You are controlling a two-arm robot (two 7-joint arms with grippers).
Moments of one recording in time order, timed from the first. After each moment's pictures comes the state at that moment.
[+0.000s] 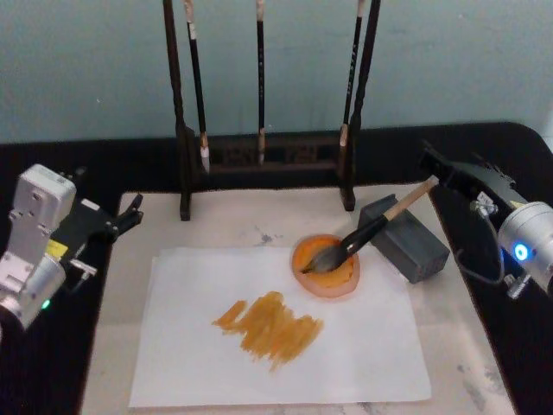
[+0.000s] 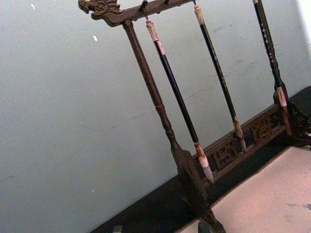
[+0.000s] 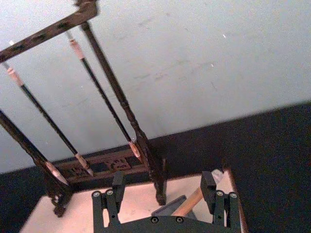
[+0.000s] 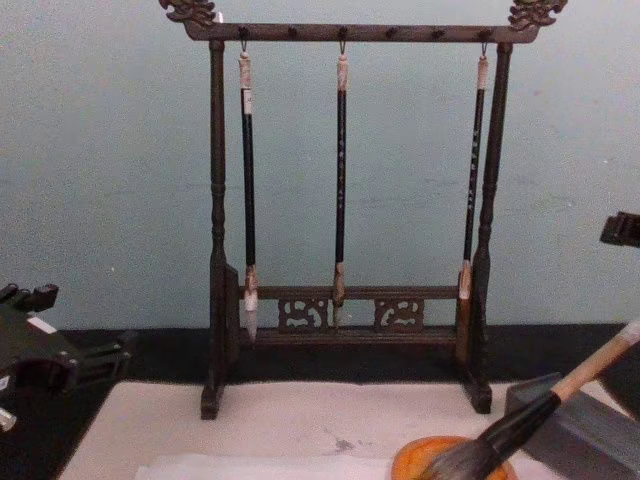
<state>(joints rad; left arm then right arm) -0.20 0.60 0.45 -1.41 -0.25 -0.12 0.03 0.12 0.58 -0.34 -1.81 0.99 0.20 -0.30</state>
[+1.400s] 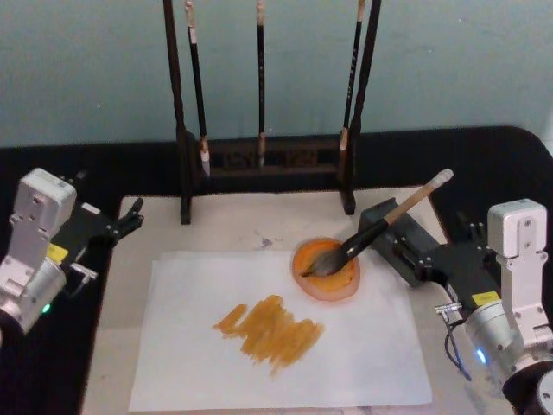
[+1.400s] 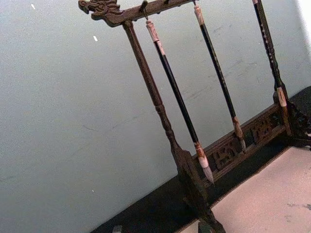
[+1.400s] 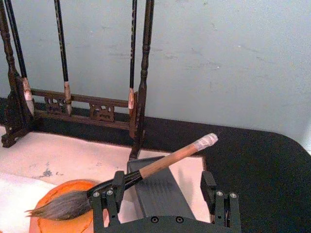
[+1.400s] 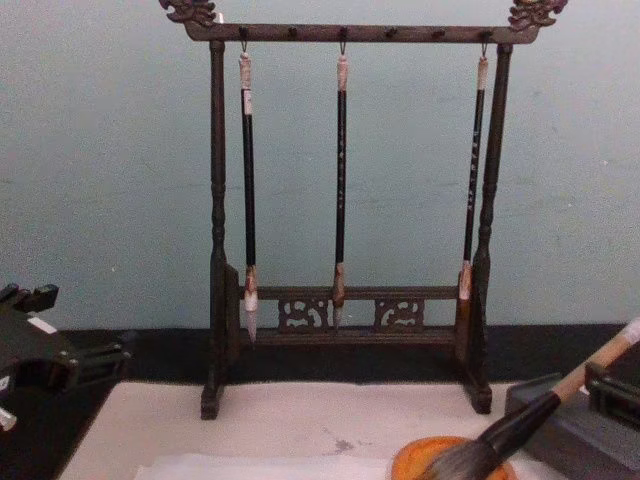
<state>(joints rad) -0.20 0.60 0.45 -1.41 -0.25 -0.12 0.03 -0.02 0.55 -0.50 -1.71 0.40 -0.03 -0.34</state>
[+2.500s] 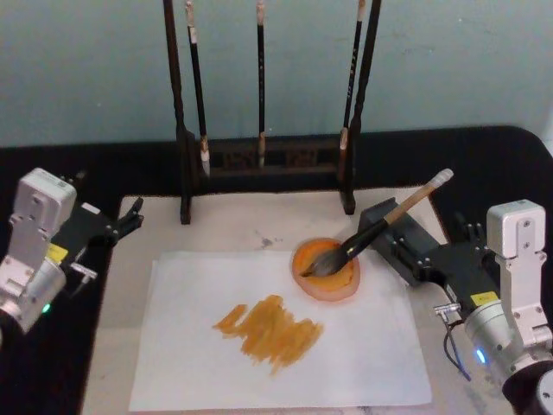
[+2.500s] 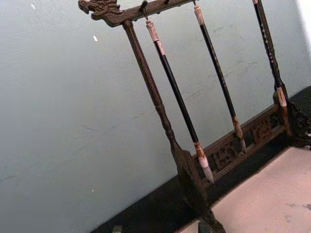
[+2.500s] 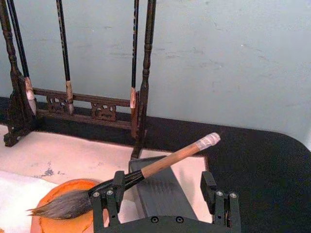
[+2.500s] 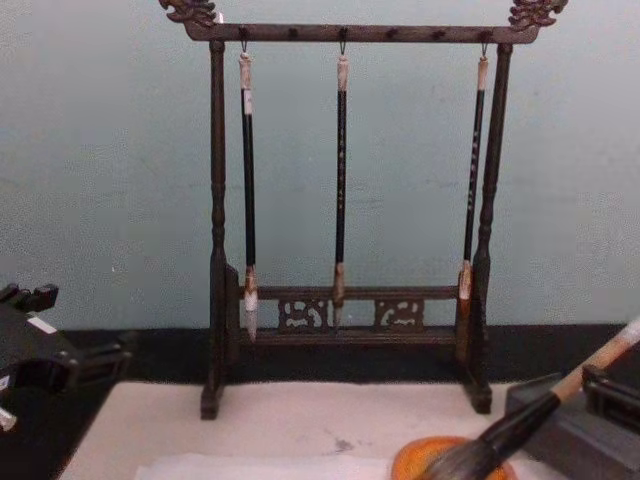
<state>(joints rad) -0.20 0.60 0.45 -1.41 -0.25 -0.12 0.03 -0.02 0.54 -0.49 -1.70 0.40 -0.04 -0.32</state>
